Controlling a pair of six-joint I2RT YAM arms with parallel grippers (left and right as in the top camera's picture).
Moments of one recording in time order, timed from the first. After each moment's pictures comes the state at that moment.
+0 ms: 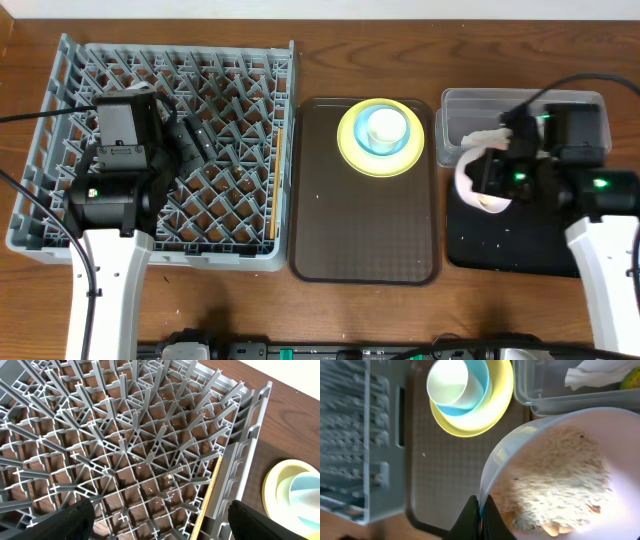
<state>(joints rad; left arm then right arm) 0.02 1.20 1.26 -0.92 -0.06 -0.38 -0.02 1.25 1.18 -1.00 -0.42 0.24</state>
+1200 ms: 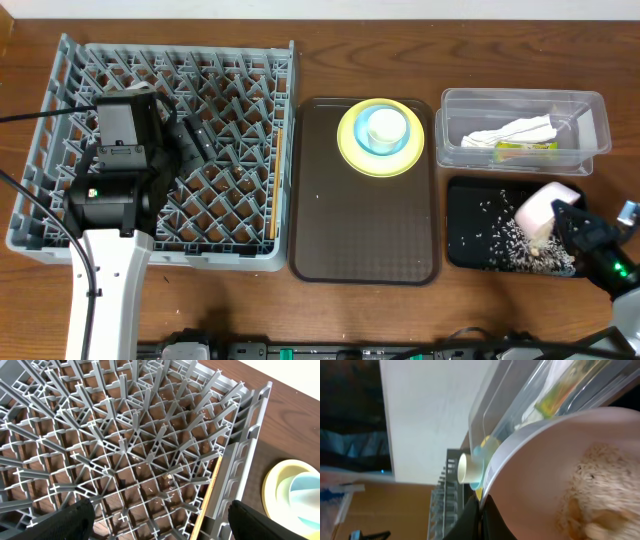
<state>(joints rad) 0.02 1.20 1.26 -0.92 -0.06 -0.38 -1.02 1.25 0.57 -0.46 -1.31 0.20</state>
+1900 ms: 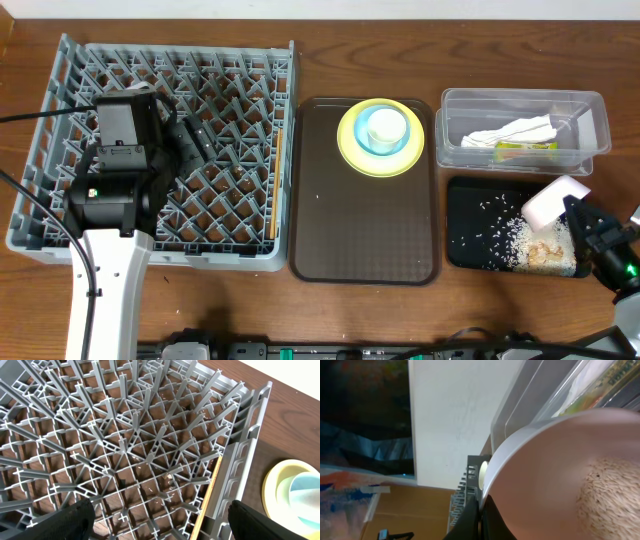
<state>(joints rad) 0.02 1.20 1.26 -0.92 -0.06 -0.38 -1.05 1.25 0.57 -0.33 -1.41 0.34</state>
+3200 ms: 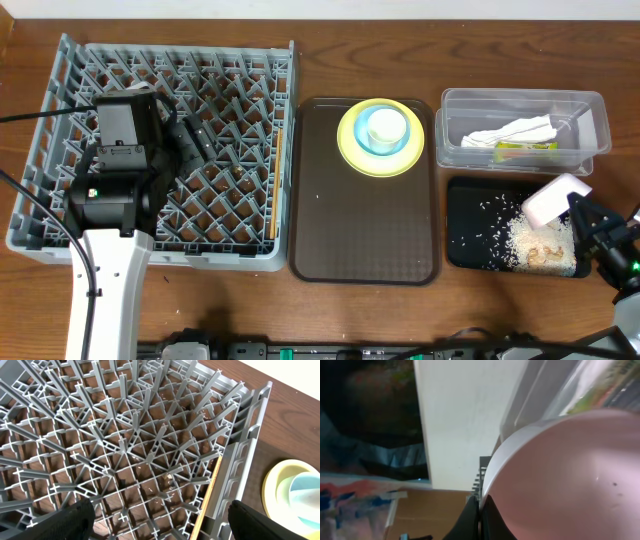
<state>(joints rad) 0.02 1.20 1.26 -0.92 -0.06 -0.38 -1.05 1.25 0.57 -0.27 -1.45 0.52</state>
